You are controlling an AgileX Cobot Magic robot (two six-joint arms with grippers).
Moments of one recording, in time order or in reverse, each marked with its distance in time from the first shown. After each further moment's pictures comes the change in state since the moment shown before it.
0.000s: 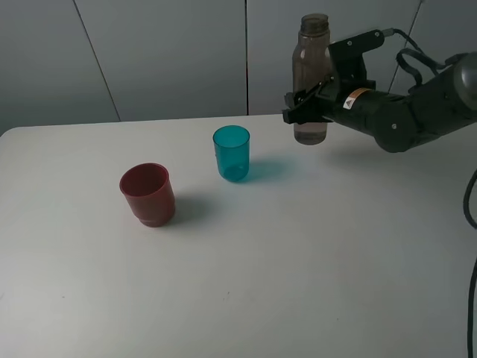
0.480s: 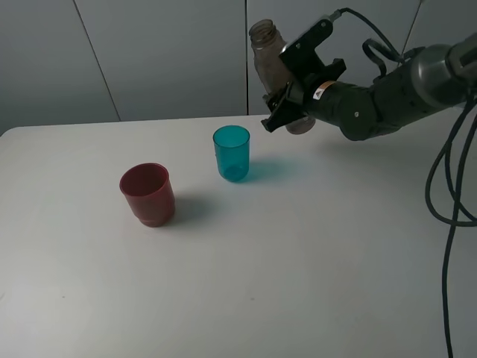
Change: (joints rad) left arm 0.000 0.000 0.000 0.000 0.000 0.000; right arm 0.092 0.075 -0.121 0.168 0.077 -0.512
